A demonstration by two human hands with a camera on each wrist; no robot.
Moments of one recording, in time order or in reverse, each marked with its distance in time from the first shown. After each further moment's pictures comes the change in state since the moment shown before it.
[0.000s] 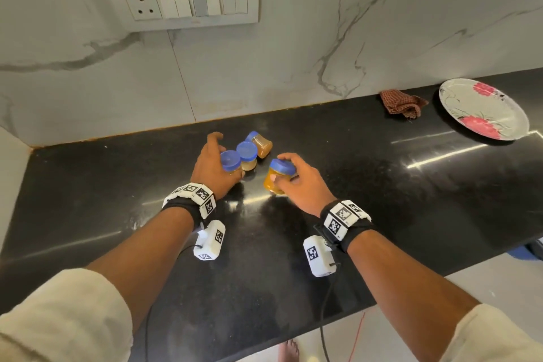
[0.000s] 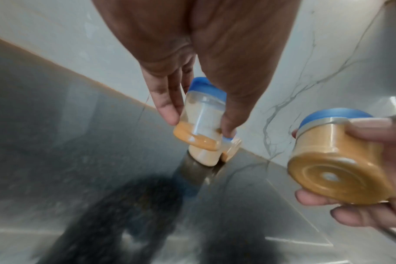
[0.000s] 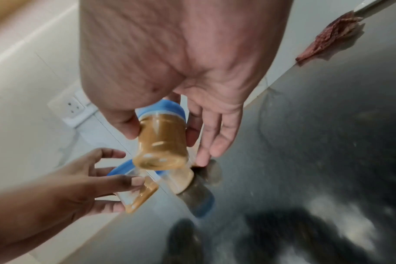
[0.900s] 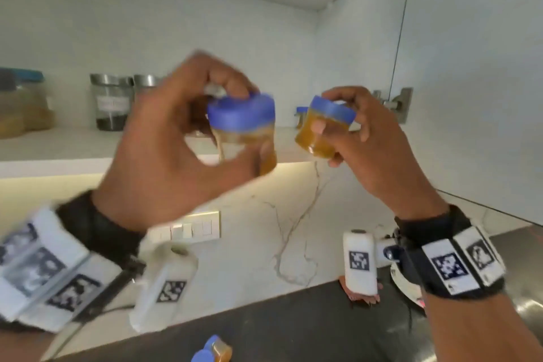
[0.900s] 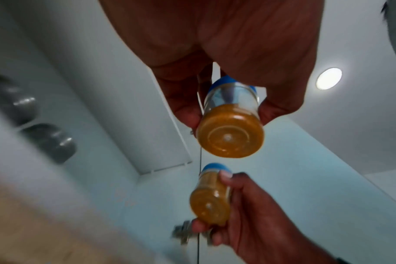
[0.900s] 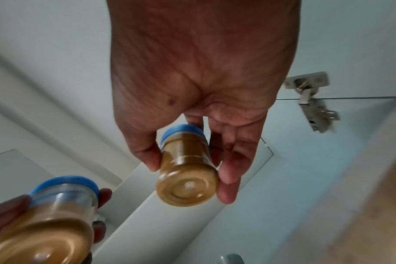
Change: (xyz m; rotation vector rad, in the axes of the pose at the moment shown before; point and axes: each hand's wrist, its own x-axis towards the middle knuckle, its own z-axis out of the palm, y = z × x) left_hand -0.133 0.448 -0.216 -0.182 0.344 1.338; right_hand -0.109 -0.348 -0.340 0.055 0.519 -0.826
